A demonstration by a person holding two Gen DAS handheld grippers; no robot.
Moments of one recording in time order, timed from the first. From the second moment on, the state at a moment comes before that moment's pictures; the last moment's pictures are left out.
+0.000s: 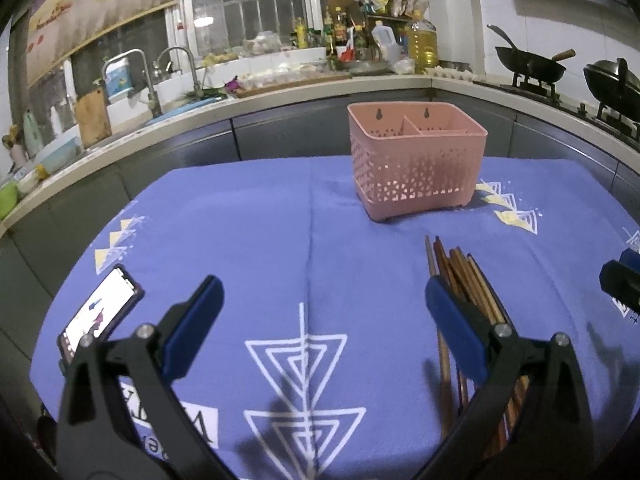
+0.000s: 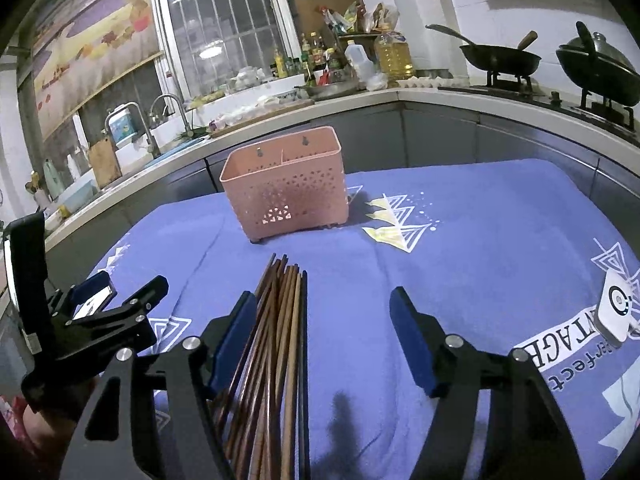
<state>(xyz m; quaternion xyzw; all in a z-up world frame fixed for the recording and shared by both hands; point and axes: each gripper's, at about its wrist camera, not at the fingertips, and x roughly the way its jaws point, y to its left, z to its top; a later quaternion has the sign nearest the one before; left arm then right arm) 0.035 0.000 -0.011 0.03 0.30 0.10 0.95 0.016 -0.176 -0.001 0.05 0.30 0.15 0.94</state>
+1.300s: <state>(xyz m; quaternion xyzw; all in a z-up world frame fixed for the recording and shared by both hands) 0.064 -0.037 -0.069 0.03 0.45 -0.07 0.89 0.030 -0.139 -0.071 -0.08 0.42 0.18 0.89</state>
